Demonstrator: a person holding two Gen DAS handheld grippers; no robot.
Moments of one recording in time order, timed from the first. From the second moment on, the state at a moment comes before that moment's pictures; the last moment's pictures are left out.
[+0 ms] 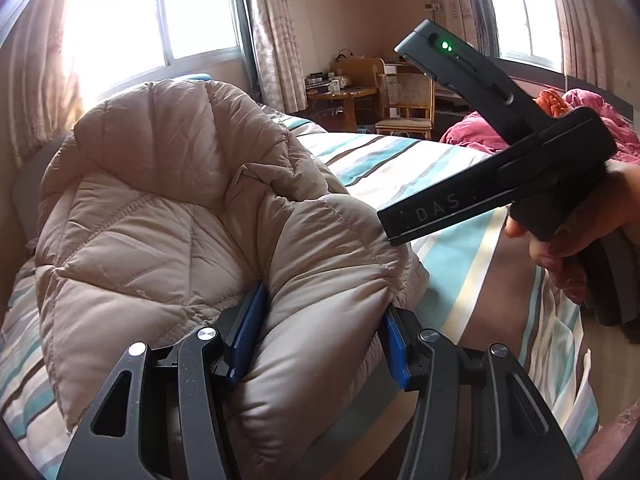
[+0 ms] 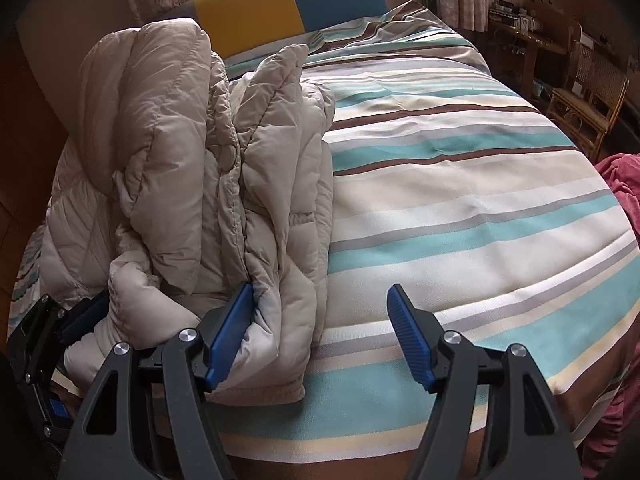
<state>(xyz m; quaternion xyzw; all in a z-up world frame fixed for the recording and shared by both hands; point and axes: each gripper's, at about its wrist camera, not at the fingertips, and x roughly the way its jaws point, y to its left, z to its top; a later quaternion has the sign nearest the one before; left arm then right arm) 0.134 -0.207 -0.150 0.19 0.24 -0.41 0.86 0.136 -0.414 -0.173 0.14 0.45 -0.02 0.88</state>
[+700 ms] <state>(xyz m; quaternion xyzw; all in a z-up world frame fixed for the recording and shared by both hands) 0.133 -0.155 -0.122 0.06 0.24 -0.41 0.88 0.136 -0.412 -0.175 0.13 0.45 -0.03 0.88</state>
